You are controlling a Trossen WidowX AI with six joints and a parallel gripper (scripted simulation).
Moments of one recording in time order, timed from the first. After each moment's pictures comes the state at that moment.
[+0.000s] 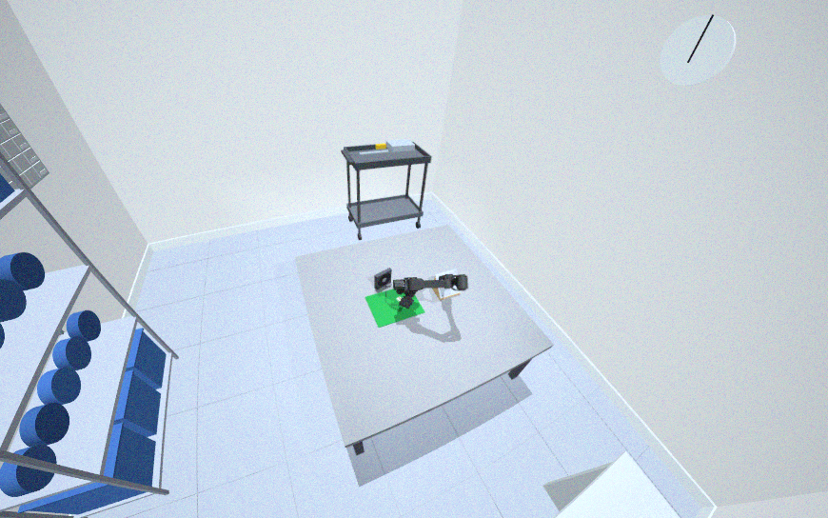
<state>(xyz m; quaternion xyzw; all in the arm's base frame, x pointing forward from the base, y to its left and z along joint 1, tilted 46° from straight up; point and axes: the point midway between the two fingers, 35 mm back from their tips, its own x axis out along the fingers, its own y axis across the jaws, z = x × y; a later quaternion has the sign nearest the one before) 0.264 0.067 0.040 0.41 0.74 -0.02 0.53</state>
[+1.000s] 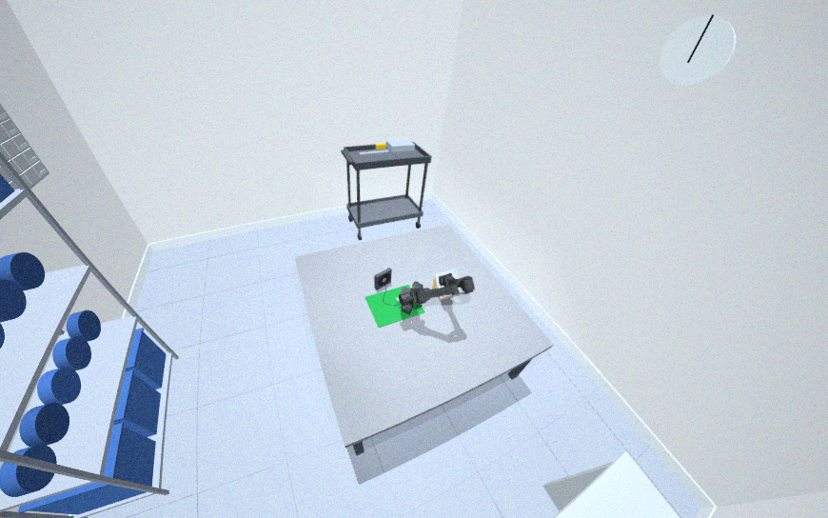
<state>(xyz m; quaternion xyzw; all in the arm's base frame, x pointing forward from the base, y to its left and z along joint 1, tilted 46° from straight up) 0.247 0.075 0.012 0.30 0.70 -0.16 0.62</state>
